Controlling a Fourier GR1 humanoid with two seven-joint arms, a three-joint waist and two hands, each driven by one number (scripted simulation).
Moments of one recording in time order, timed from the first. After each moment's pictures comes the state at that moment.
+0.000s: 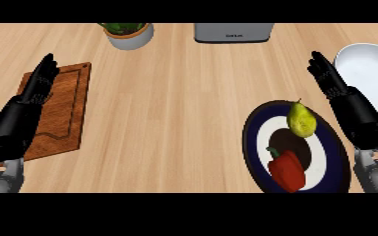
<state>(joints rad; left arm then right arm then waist) -0.09 0.54 -0.10 -1.66 0.10 0.15 -0.09 -0.17 -0.52 0.15 -1.64 -0.17 -0.04 0.00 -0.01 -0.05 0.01</state>
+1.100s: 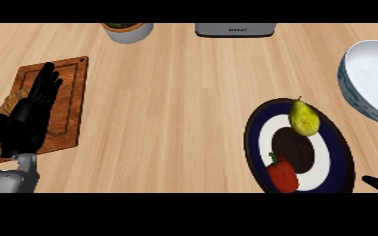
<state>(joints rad) -0.10 0.43 -0.04 -1.57 0.17 0.23 0.08 0.06 -0.55 -0.28 -1.02 -0.25 0.24 -1.02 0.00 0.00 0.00</state>
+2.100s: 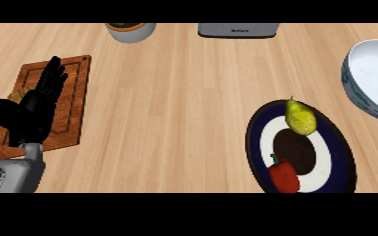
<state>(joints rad) -0.17 0.41 -0.02 -1.49 0.14 0.19 0.09 -0.18 -0.86 -0.12 -0.92 -0.03 0.28 -0.92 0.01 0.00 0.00</state>
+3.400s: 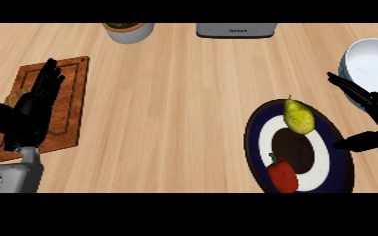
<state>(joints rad) -0.14 0.35 0.05 -1.53 0.08 0.13 0.11 -0.30 -0.67 0.04 -0.95 0.38 0.11 -0.81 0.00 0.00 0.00</state>
